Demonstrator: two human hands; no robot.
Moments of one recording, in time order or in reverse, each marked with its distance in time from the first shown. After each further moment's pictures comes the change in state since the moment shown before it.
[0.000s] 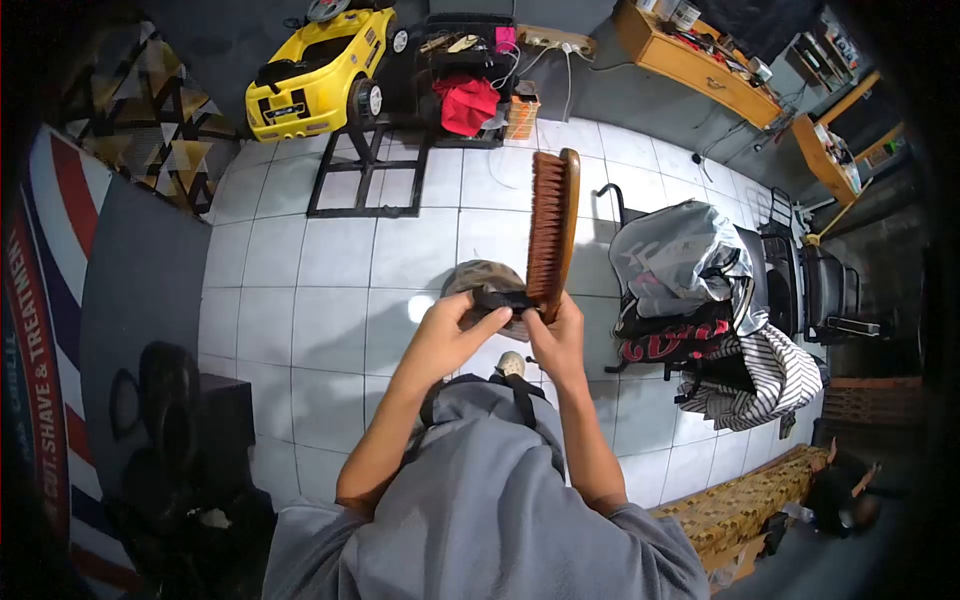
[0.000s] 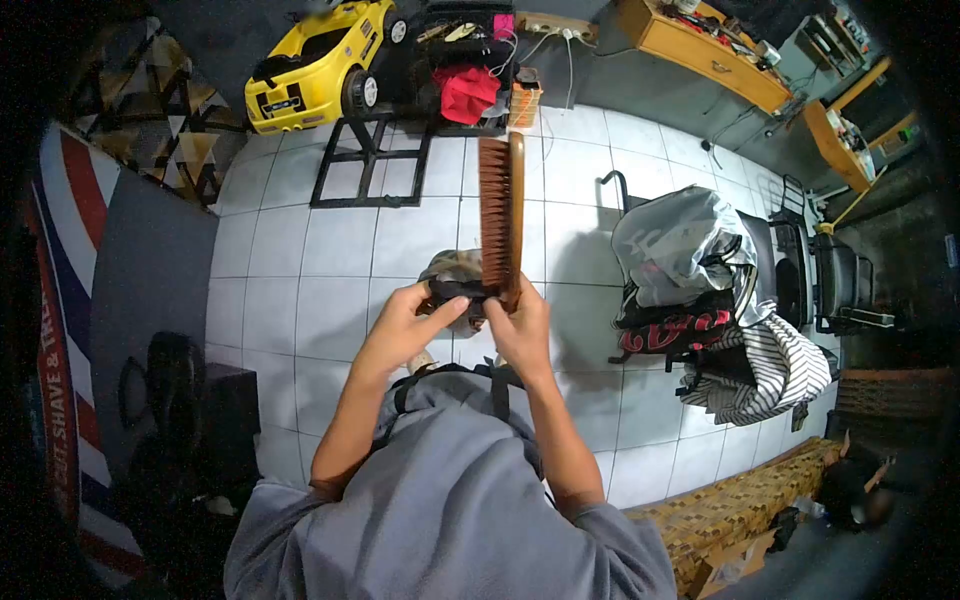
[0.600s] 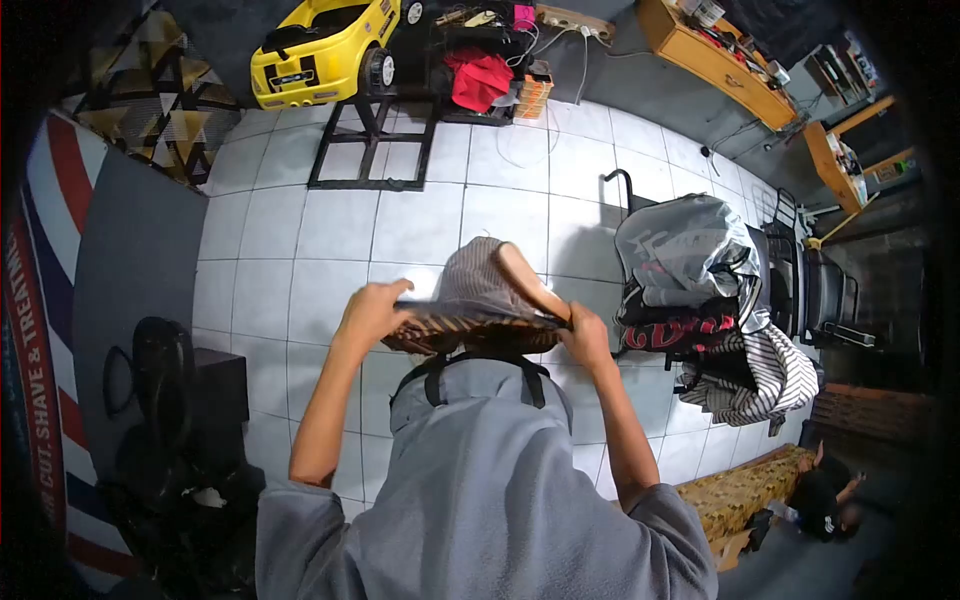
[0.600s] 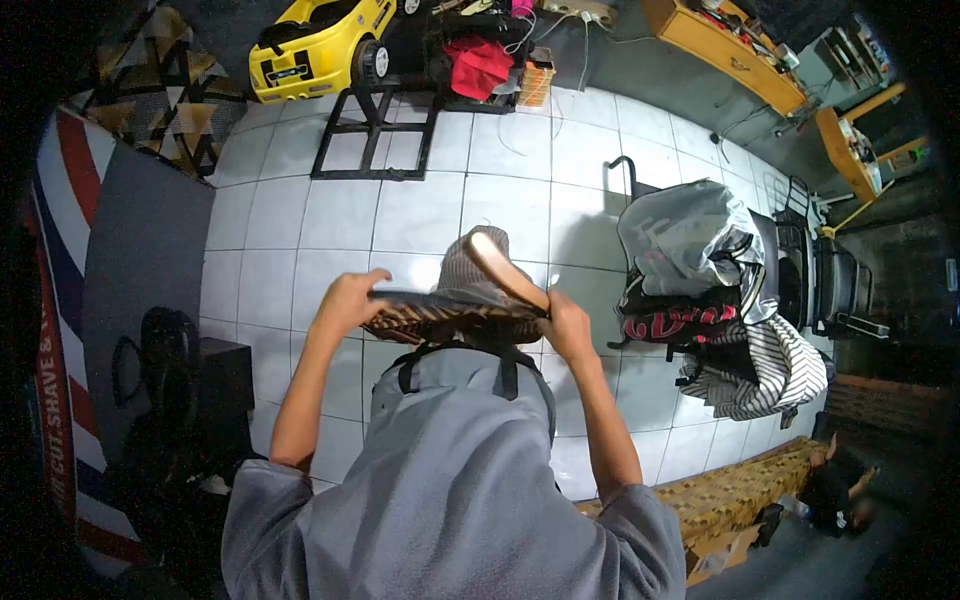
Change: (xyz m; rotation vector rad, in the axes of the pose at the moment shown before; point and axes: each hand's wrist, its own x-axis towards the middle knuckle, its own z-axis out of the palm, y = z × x) left_hand -0.006 -0.080 -0.137 1.053 -0.035 0.022; right_hand -0.010 0.115 -0.070 -0.941 -0.343 -0.087
